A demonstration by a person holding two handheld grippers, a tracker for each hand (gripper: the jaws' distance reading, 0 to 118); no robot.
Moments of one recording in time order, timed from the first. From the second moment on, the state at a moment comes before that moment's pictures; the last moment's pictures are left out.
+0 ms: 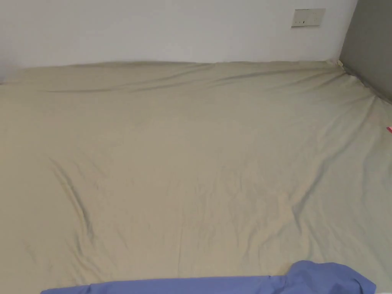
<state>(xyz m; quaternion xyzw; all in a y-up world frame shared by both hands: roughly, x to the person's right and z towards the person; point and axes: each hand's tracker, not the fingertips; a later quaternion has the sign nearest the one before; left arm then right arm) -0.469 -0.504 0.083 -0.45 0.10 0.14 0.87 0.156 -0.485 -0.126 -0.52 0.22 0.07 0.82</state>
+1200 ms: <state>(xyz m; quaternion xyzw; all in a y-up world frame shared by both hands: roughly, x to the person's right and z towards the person) -0.437 -0.379 0.114 -0.25 0.06 0.22 0.94 0.059 -0.277 -0.020 -0.04 0.22 0.06 0.97</state>
